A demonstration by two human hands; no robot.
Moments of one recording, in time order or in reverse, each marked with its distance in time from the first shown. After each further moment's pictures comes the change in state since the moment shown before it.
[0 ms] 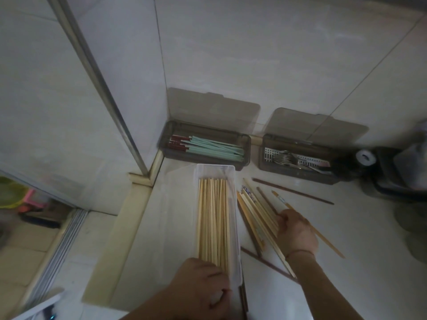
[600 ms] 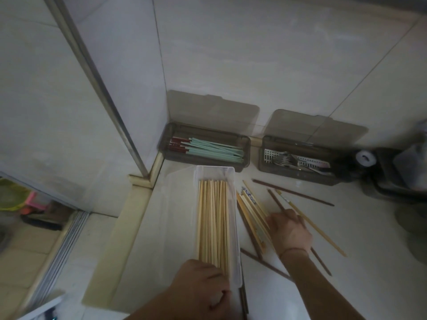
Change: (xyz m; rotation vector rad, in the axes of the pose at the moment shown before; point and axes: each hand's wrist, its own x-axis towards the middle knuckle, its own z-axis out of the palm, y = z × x) left_hand -0.001 0.000 0.001 0.016 -0.002 -0.006; right_hand -0.003 -0.015 -0.002 -0.184 -0.082 -0.086
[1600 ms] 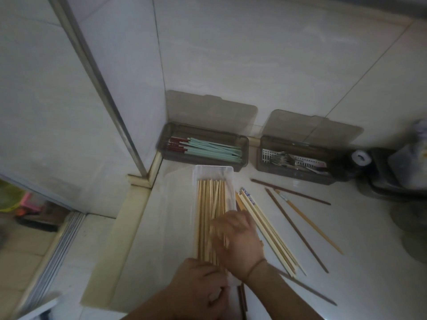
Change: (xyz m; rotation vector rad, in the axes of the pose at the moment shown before) left_hand 0.001 -0.001 -0.001 -0.026 0.075 -0.004; right_hand -0.052 -0.081 0.001 0.292 0.180 -0.722
